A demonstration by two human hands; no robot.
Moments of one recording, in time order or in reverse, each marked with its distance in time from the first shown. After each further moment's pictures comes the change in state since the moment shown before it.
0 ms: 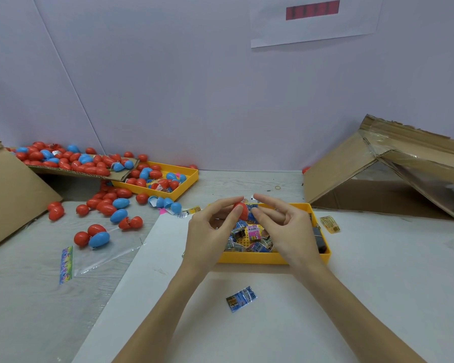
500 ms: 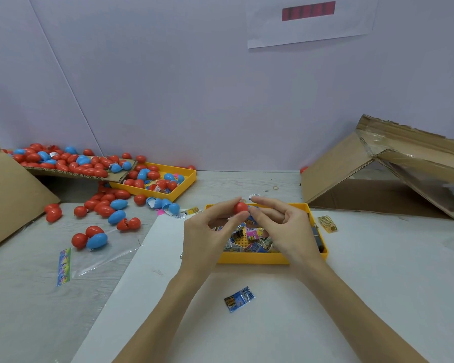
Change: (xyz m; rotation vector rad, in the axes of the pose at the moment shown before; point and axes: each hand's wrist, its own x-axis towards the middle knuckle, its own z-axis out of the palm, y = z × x) left_hand -0.005 0.003 0.001 0.044 0.048 0.111; right_hand -0.001 -0.009 -0.004 0.021 -0.028 0.095
